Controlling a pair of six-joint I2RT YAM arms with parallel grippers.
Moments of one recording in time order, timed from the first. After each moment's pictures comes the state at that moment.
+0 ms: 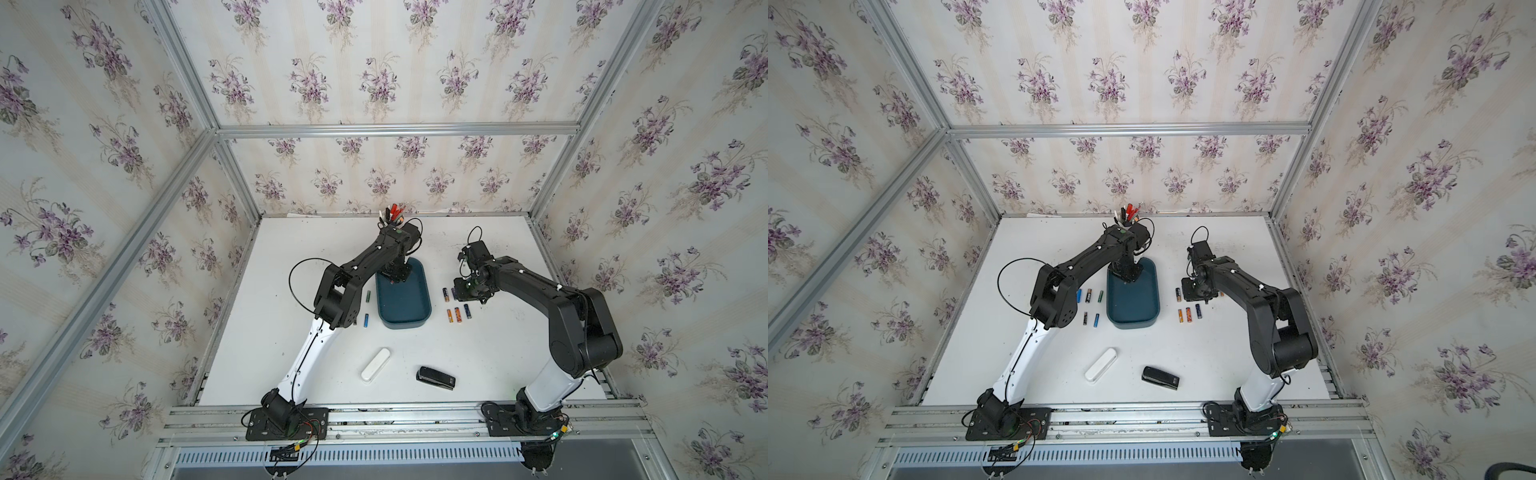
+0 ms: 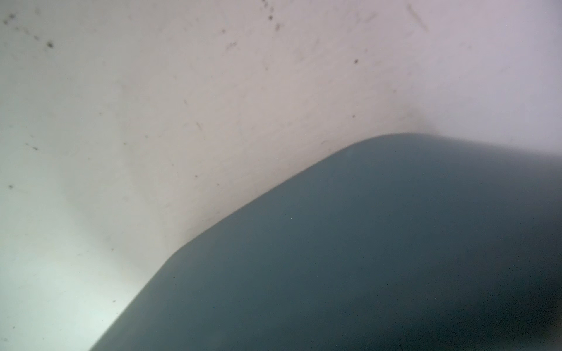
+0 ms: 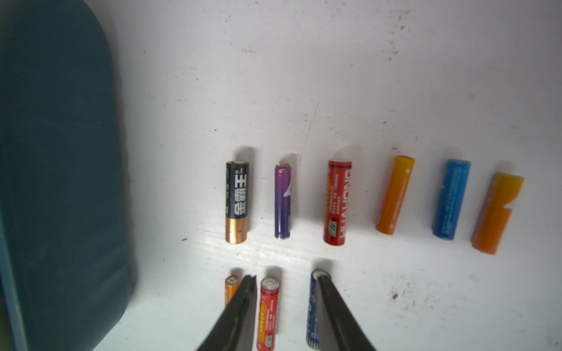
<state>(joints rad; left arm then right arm) -0.59 2.58 2.37 -1.27 -0.07 -0.12 0.32 1.70 1.10 -0.67 -0.07 0.18</state>
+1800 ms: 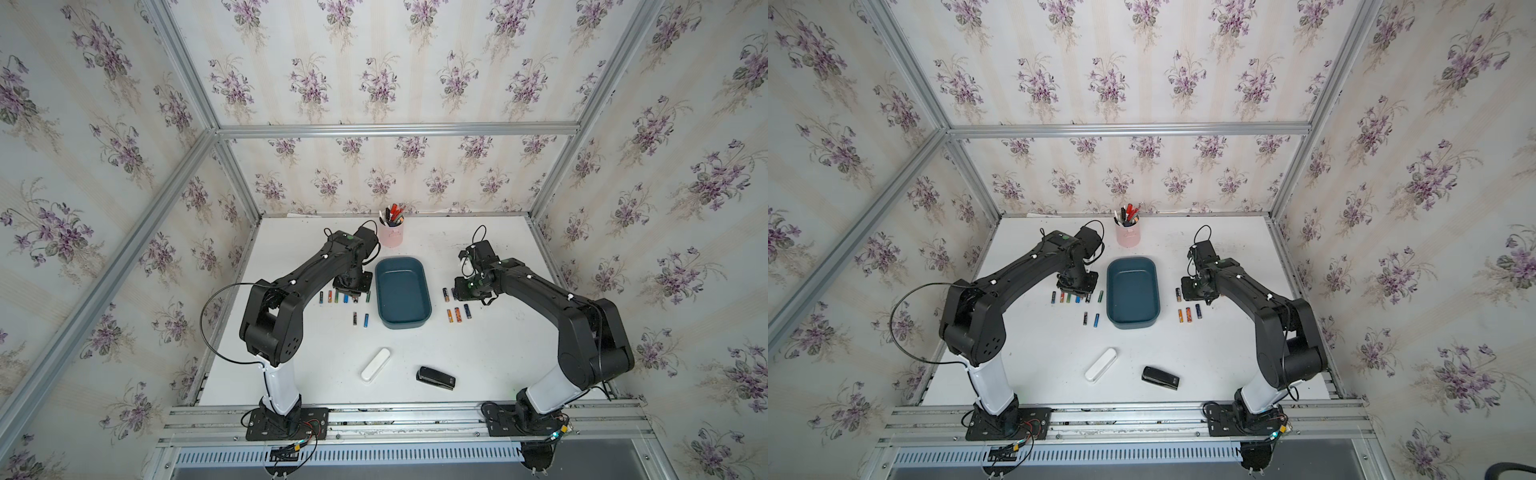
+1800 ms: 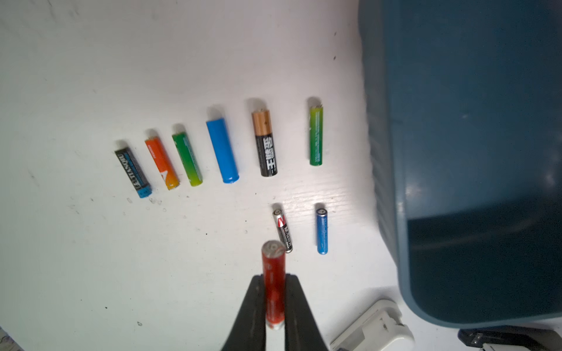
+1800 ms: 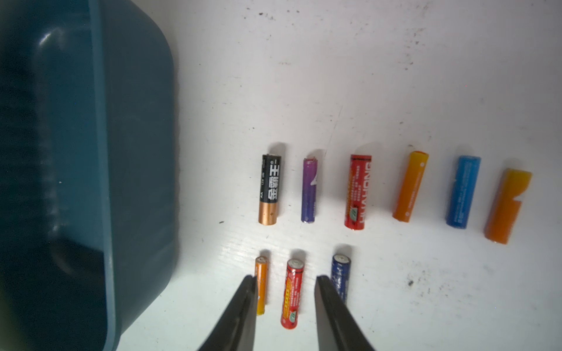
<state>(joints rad) -0.46 1.86 1.51 -1.17 -0.05 -0.32 0.32 1.62 1.07 -0.66 -0.14 0.18</state>
